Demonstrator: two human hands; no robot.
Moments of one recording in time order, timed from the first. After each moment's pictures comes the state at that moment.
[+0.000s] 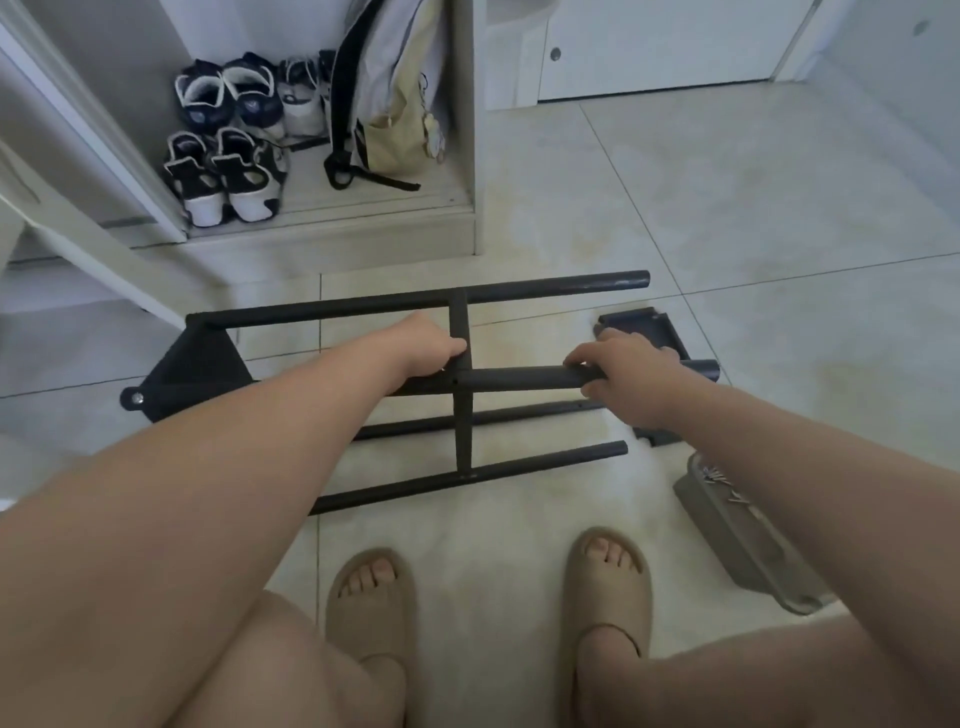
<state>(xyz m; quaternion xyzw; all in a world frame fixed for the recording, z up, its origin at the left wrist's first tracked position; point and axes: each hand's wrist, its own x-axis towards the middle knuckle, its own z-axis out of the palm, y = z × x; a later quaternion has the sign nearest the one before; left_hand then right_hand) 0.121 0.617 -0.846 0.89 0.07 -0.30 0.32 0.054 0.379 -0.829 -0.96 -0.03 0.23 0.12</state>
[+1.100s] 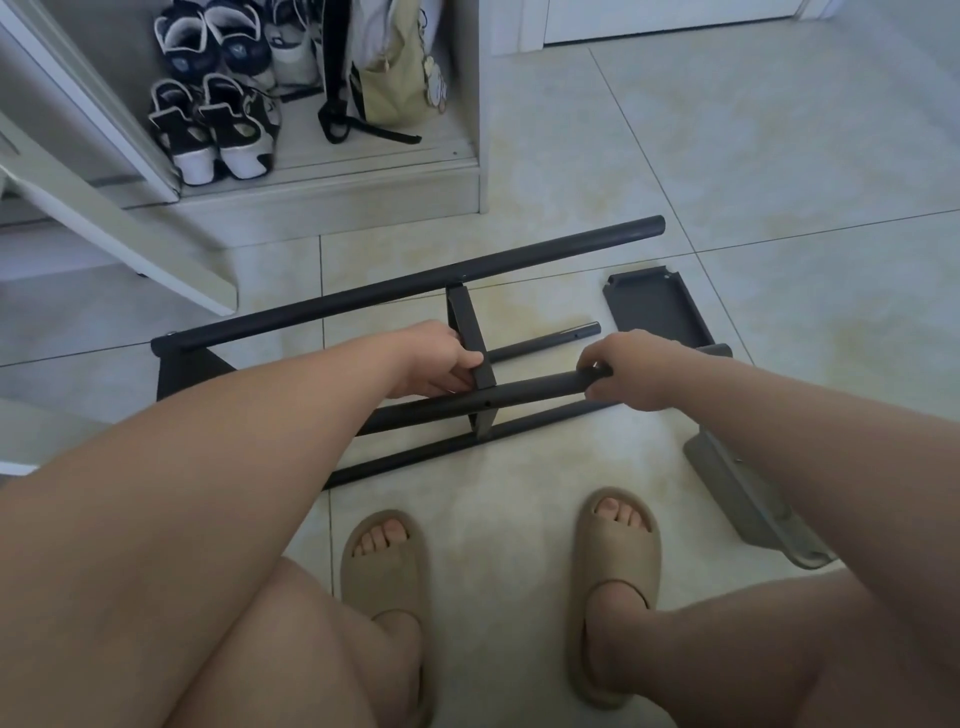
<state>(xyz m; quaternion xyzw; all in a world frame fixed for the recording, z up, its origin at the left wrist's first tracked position) 0.089 0.627 -0.881 0.79 0.09 -0.44 0.42 0.037 0.390 -0.846 -0.94 -0.03 0.33 0.08</state>
